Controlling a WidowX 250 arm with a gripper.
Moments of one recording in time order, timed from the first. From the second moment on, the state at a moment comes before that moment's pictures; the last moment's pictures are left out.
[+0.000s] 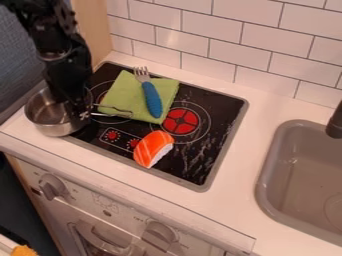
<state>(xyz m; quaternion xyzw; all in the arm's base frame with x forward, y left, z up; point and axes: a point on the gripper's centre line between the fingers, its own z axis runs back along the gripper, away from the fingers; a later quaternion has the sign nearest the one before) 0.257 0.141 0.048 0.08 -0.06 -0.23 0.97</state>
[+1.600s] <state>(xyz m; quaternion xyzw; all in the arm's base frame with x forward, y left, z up) 0.256 0.131 0.019 0.11 -0.02 -0.25 0.96</state>
